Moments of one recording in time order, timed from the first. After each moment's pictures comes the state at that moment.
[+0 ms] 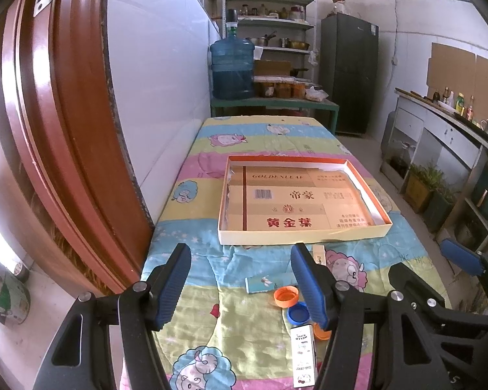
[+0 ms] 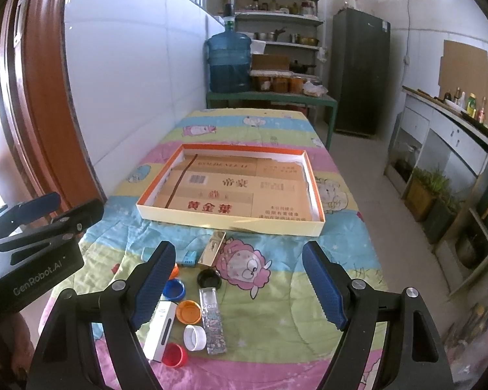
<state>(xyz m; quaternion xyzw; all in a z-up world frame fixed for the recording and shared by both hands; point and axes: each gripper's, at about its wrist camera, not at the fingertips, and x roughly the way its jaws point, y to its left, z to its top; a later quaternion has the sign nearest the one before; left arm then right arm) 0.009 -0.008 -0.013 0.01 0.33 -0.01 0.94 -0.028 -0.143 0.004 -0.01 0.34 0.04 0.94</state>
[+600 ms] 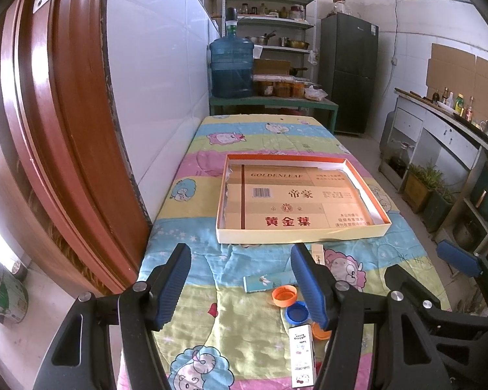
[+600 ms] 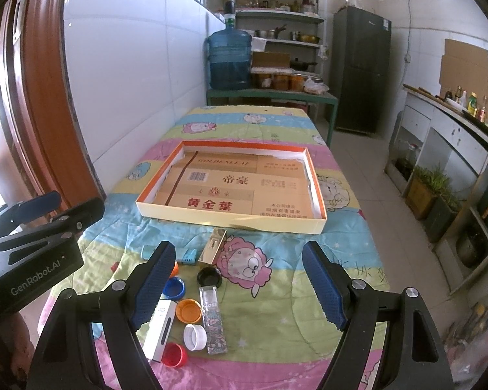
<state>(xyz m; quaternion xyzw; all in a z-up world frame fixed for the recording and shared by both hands) 0.008 -0.010 -0.014 0.01 0.33 -0.01 0.94 -0.026 -0.143 0.001 -0.01 0.34 0.04 0.94</state>
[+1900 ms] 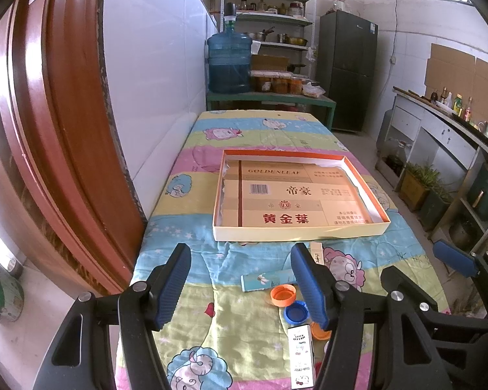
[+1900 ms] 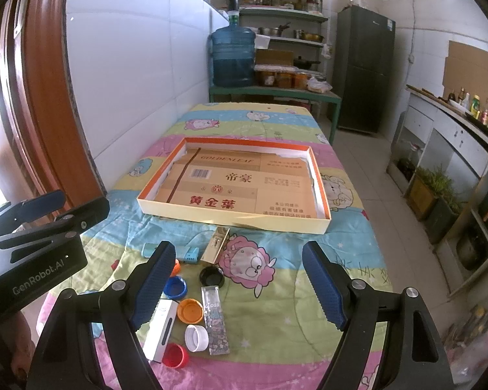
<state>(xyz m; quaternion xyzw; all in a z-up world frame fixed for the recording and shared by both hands) 0.007 -0.016 -0.018 0.01 0.34 -0.02 0.94 -0.024 -0.139 -0.004 -0.01 0.35 0.04 0.94</state>
